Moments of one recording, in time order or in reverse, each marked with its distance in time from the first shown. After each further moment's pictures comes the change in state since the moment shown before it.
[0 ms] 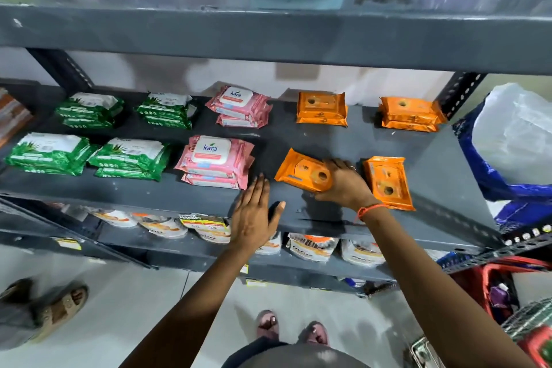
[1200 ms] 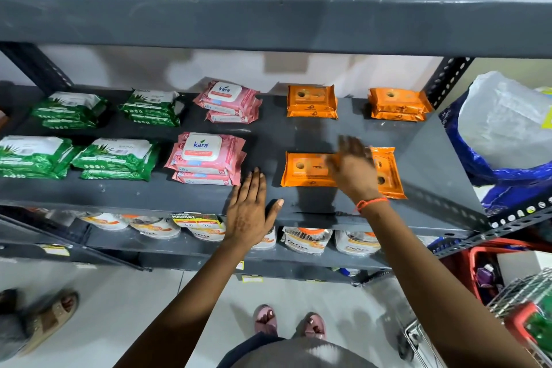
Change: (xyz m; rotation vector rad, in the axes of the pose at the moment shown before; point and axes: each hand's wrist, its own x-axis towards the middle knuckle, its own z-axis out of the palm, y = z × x) left_hand 0.000 -0.002 0.006 0.102 -0.103 0.049; right_hand -0.011 0.009 -0.007 -0.091 0.202 0.221
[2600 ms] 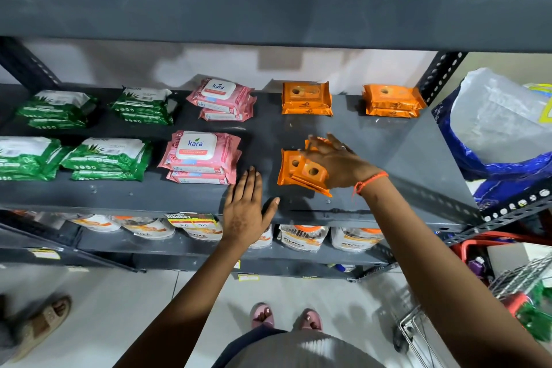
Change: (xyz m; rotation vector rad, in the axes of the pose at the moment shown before) left_hand -0.001 -0.001 0.000 -0.023 0.074 0.000; right_hand 0.008 -0.014 -0.035 -0.236 -0.446 -0.403
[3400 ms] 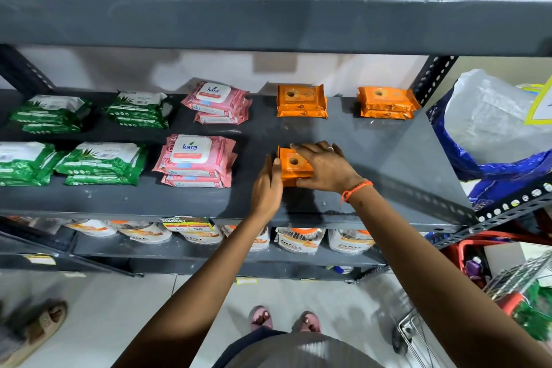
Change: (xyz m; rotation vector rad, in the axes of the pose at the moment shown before) left_hand 0.052 0.054 -0.019 -1.067 -0.065 -0.327; right_hand 0.015 -0.007 0.021 0.054 0.294 -0.012
